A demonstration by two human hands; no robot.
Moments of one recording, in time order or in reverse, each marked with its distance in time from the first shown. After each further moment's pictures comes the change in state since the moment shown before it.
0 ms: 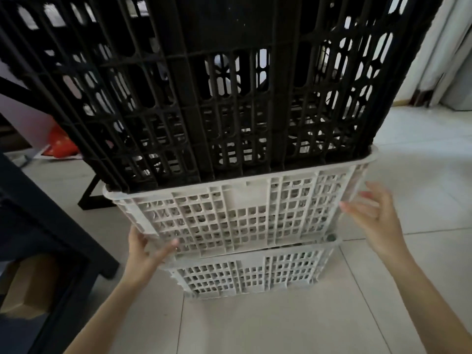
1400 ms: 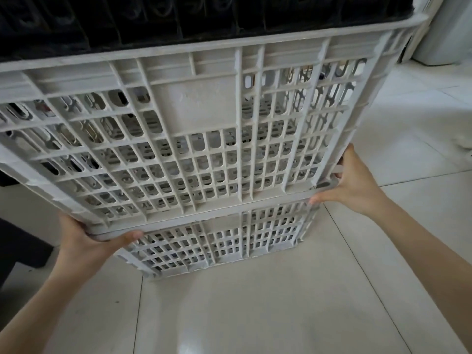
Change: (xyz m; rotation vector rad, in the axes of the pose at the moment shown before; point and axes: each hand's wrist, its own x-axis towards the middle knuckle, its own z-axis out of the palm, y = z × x) left_hand 0.041 -0.124 0.039 0.214 0.123 0.087; right_hand 0.024 0.121 0.028 -0.413 -0.272 -0.227
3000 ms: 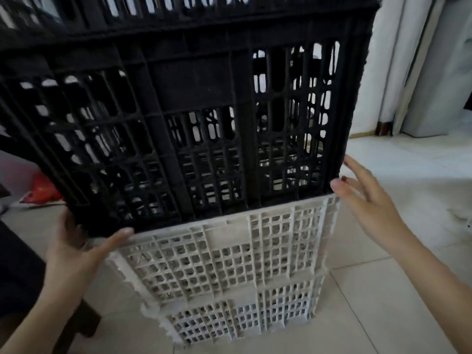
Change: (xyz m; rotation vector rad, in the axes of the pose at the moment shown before) left_hand 0.034 0.181 -0.116 -0.052 0.200 0.268; right_hand -0.002 -0.164 -0.139 0.385 0.271 -0.085
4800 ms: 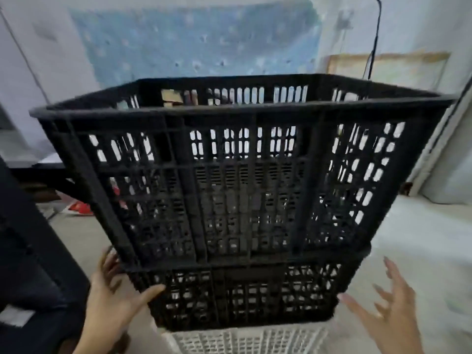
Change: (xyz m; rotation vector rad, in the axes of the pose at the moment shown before) left_hand 0.084 0.217 -0.099 -0.209 0.041 -0.380; right_hand 0.070 -0.156 -0.040 -0.108 0.187 0.292
